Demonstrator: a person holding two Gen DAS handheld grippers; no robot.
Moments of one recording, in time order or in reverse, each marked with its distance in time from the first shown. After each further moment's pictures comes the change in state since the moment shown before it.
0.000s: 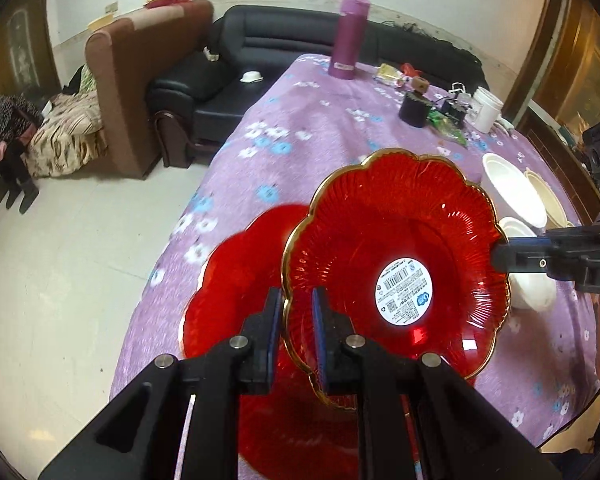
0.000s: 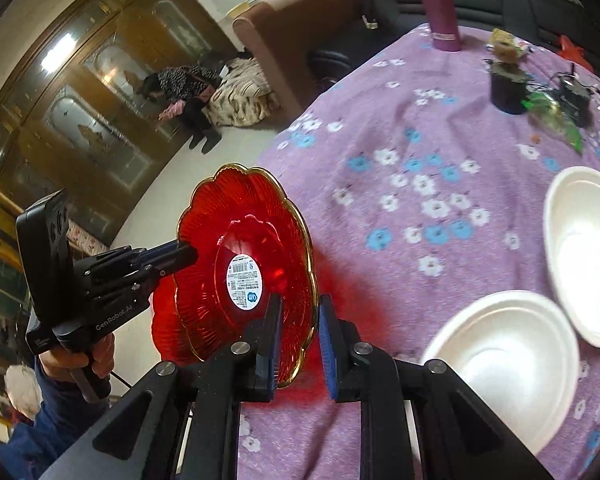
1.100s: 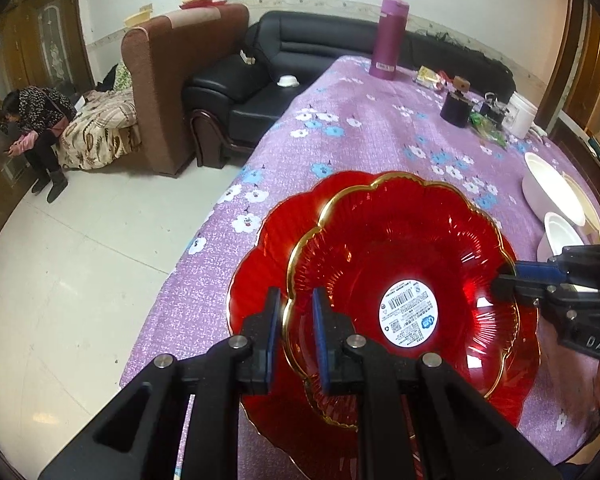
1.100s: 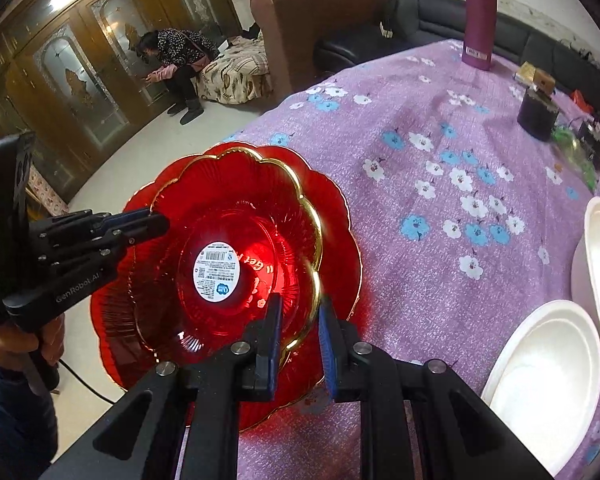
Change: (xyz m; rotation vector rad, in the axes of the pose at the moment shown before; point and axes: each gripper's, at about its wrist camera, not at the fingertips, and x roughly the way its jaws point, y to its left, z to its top) left arm 0.014 0.022 -0.030 -0.046 -0.060 0.115; right arm 0.059 0.043 -0.031 -0.179 -0.008 -0.200
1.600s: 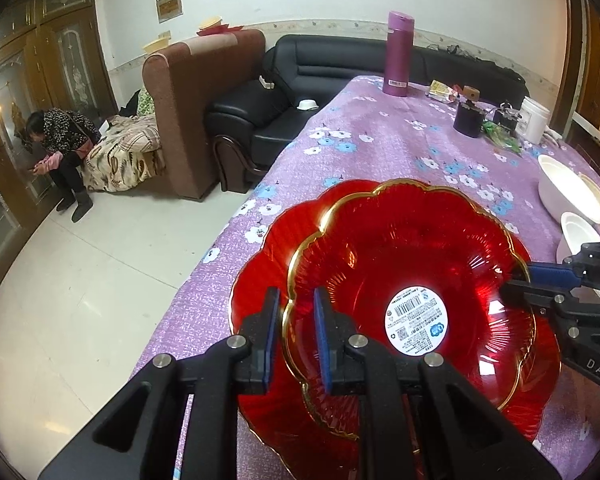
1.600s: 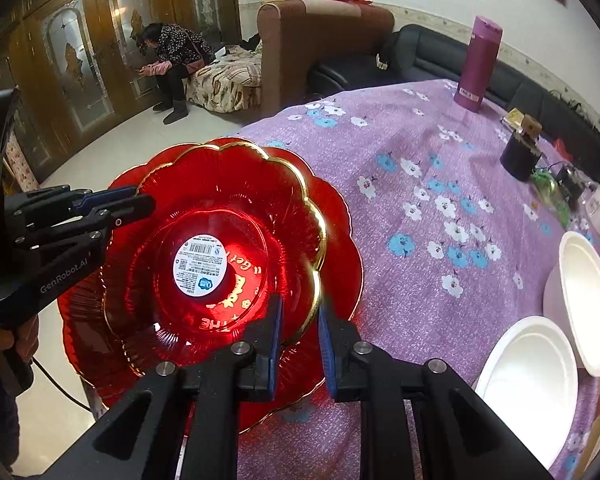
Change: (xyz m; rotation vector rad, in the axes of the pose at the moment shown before) left arm -0.001 -0.013 -0.008 0.015 -0.093 0.103; right arm -0.003 0.025 -0.016 -0.105 -0.073 -0.139
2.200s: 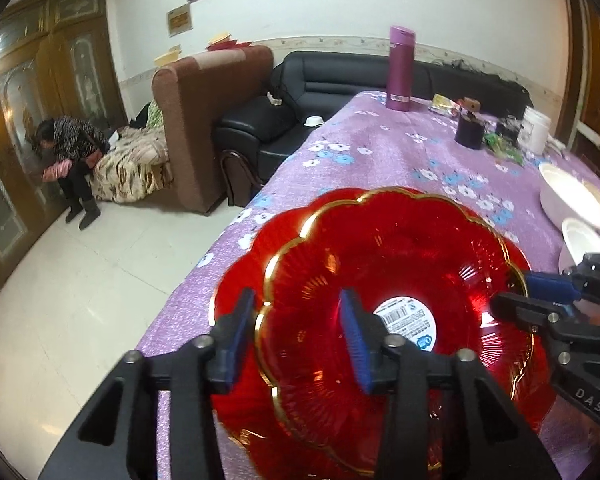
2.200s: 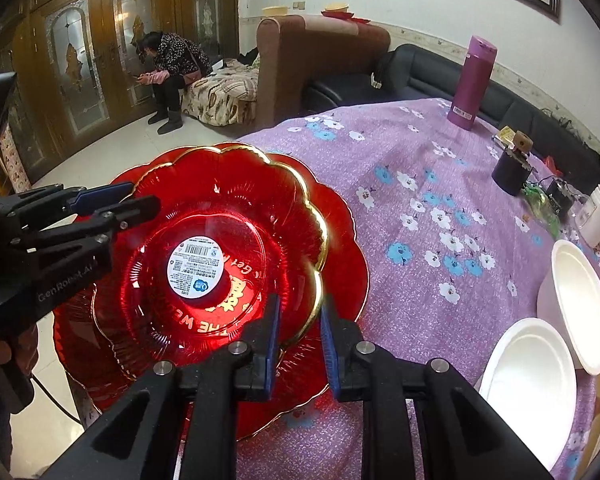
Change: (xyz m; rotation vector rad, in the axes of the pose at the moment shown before) left arm -0.001 -0.014 -0.008 0.001 -0.074 0.035; right arm -0.003 0.009 -0.009 -0.021 -0.076 -0.044
